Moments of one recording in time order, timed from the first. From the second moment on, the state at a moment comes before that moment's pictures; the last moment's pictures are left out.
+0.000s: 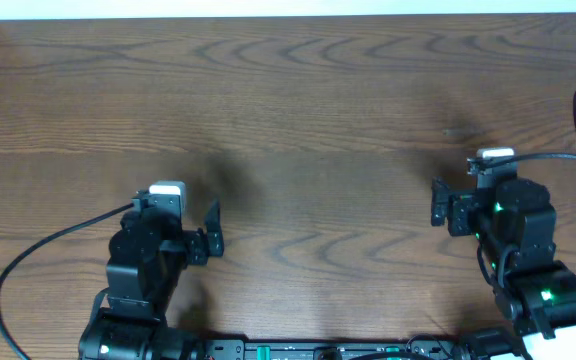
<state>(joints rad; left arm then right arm) -0.16 0.49 0.61 -0.65 -0.03 -0.10 0.20 0.76 0.69 -0.56 0.12 0.05</state>
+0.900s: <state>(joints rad) -0.16 0.50 0.60 -0.68 -0.02 -0.07 0.19 0.68 0.70 -0.67 0.15 0.10</state>
